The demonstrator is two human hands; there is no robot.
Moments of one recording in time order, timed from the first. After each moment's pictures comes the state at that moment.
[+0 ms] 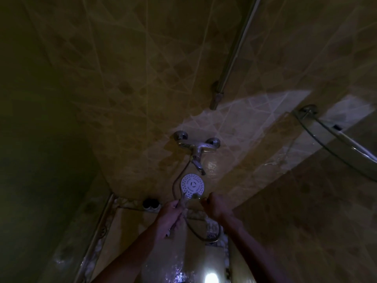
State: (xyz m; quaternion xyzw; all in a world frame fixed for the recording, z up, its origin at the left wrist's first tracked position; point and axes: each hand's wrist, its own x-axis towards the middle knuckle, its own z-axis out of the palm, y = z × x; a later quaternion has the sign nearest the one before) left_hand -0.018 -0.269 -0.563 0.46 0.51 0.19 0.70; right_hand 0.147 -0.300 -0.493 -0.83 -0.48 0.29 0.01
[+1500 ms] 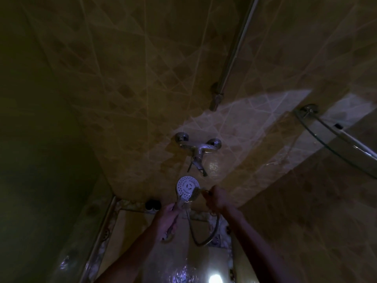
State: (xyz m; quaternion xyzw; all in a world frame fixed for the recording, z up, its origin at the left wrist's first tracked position) left_hand -0.036 -0.264 -0.575 0.45 0.53 0.18 0.70; right_hand 0.155 -0.276 -0.490 -0.82 -0.46 0.33 0.07
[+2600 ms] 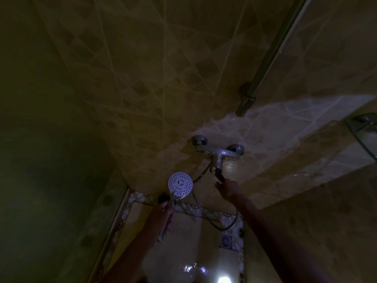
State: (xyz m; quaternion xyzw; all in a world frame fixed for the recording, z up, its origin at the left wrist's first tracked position) left_hand -0.075 -0.214 -0.575 0.38 0.60 0.20 0.68; right_hand 0.185 -0.180 -0.534 -0.81 -0.50 0.31 -0.02
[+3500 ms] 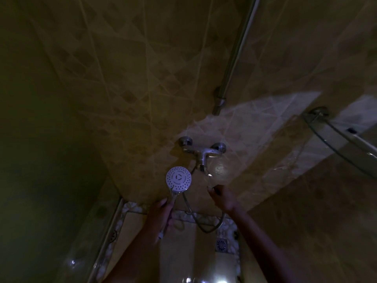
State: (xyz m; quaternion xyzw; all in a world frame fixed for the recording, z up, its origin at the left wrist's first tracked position) left_hand -0.049 -0.251 -0.521 0.38 0.57 0.24 0.68; right_hand 0.180 -0.262 -0.497 -0.78 -0.50 0.34 0.17
